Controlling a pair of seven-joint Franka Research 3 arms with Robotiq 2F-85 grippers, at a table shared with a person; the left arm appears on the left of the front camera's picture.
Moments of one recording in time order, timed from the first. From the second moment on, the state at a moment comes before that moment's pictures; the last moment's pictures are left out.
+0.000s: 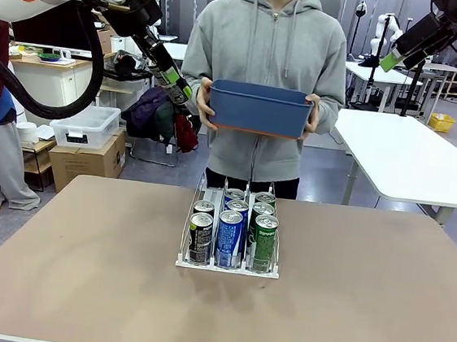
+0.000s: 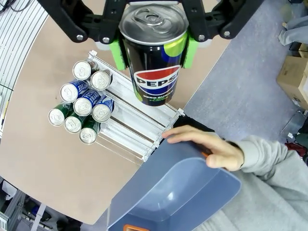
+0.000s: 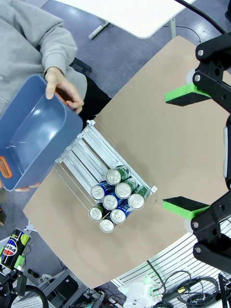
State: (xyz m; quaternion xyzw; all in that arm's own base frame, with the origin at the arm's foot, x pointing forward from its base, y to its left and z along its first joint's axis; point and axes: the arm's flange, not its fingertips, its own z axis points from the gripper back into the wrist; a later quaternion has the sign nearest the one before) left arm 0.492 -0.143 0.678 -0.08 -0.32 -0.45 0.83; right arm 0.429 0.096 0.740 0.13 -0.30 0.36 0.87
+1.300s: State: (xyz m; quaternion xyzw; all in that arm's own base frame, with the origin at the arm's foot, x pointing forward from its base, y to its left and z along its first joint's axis) left arm 0.424 -0.206 0.674 -0.02 -0.28 -0.40 0.87; right arm 0.429 0.096 0.740 0.13 -0.30 0.36 0.87
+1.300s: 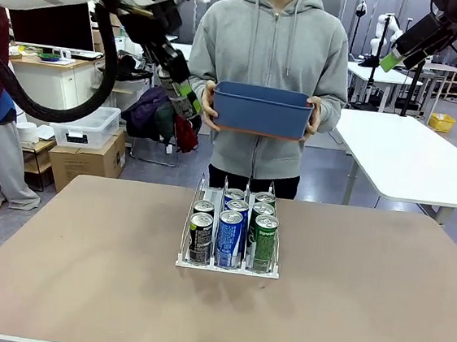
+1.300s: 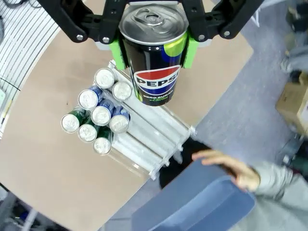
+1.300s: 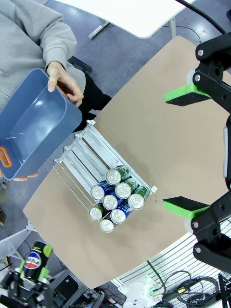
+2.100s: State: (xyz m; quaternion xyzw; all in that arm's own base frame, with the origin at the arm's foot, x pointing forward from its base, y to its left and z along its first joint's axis) left arm 0.344 -0.253 0.634 -0.03 -0.22 -0.40 0.89; right arm 0.429 0.096 0.740 0.13 -0.30 0.36 0.87
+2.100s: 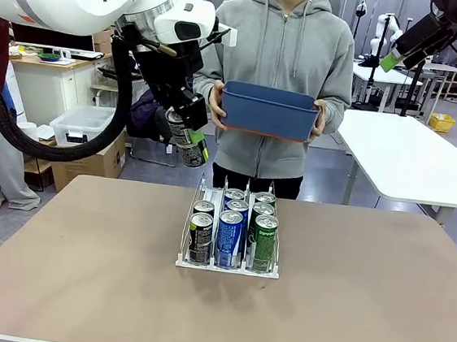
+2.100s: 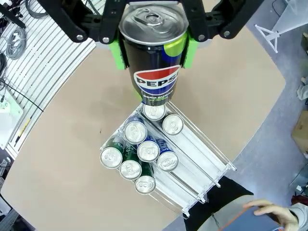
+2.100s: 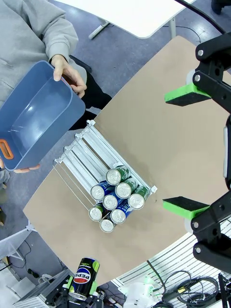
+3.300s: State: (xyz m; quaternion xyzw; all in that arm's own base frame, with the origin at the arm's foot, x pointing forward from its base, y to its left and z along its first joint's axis) left arm 0.283 -0.248 0.518 -0.16 -0.17 -0.53 0.82; right arm 0.429 0.096 0.740 0.13 -0.30 0.36 0.87
